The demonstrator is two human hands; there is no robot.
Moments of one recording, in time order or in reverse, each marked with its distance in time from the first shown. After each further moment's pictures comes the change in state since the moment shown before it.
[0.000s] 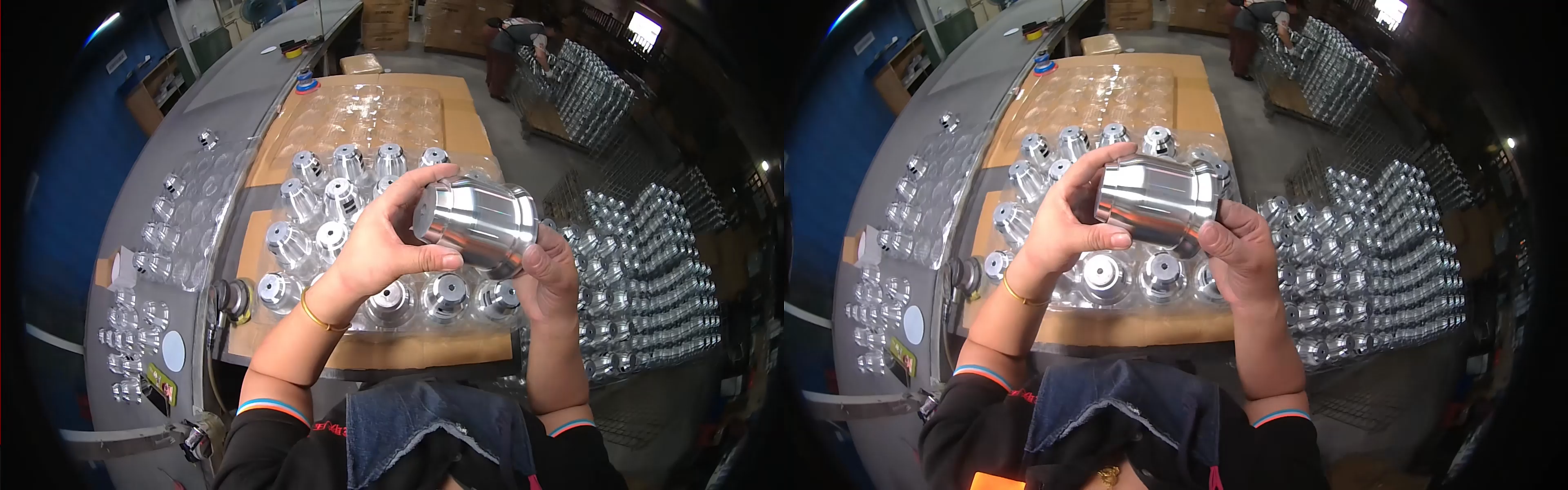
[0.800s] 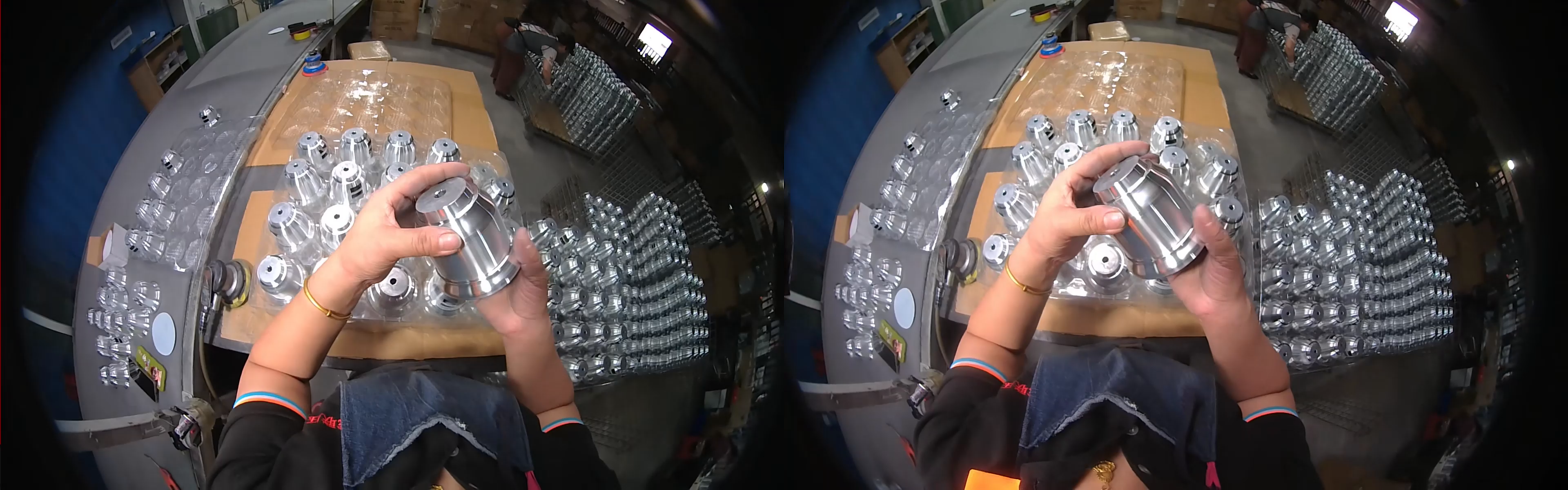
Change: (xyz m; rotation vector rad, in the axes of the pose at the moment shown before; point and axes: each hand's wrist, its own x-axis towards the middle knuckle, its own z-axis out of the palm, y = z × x) left_hand -0.013 0.000 -0.018 -0.139 0.066 -0.064; right_hand 0.003 0.035 0.041 0.400 0.093 0.313
